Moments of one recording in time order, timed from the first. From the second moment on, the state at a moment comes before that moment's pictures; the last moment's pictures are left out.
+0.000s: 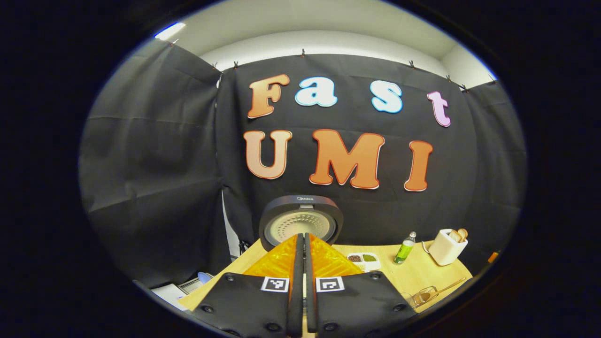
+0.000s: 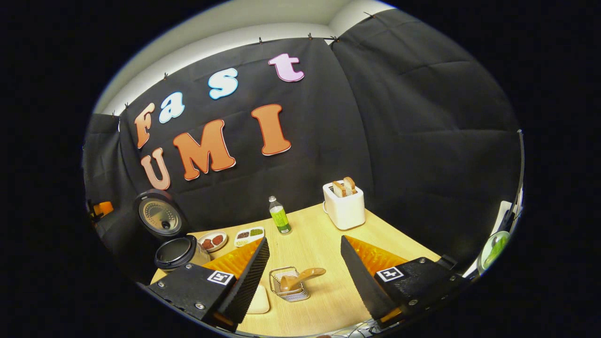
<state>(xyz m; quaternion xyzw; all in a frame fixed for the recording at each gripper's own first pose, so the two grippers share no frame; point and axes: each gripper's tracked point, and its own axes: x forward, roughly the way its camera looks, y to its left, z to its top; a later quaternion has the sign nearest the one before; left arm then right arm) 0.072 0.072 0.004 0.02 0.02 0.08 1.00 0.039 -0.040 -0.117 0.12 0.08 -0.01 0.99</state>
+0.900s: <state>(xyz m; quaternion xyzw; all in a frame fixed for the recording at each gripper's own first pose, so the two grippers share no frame) -0.009 0.128 0.003 0.06 0.01 0.19 0.98 0.094 -0.015 -0.256 0.19 0.21 0.00 0.96</state>
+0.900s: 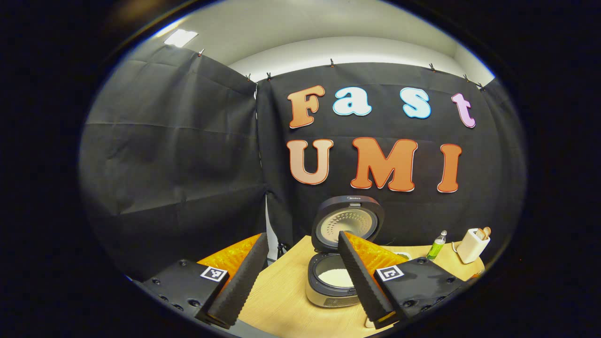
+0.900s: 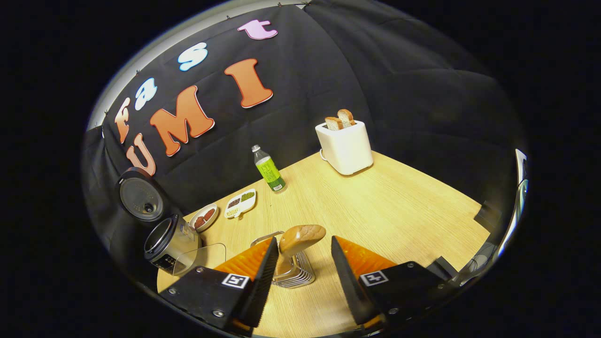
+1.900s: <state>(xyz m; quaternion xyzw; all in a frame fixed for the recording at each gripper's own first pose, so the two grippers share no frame) -0.001 0.136 0.004 0.08 0.02 0.16 0.98 0.093 0.039 -0.160 0.12 0.19 0.04 0.97</state>
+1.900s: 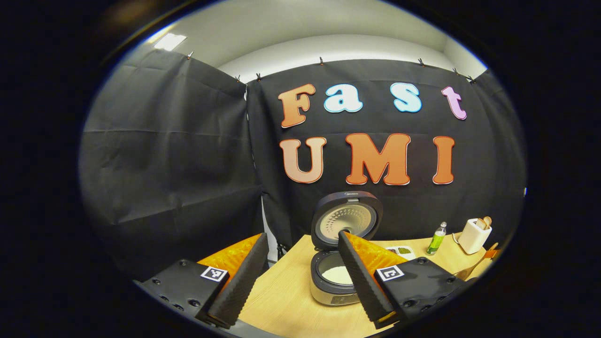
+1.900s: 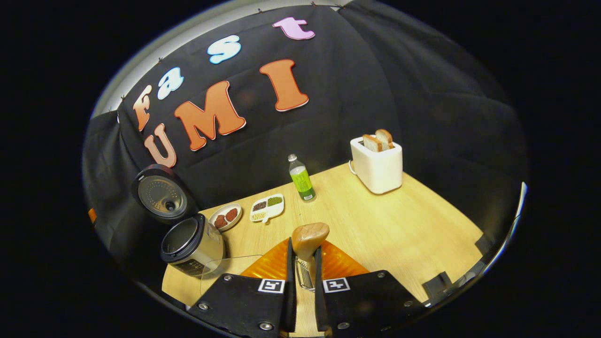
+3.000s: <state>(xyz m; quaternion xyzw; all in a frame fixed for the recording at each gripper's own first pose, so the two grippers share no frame) 0.056 0.176 -0.021 0.07 0.05 0.07 0.99 0.075 0.202 -0.214 -0.07 0.18 0.12 0.97</state>
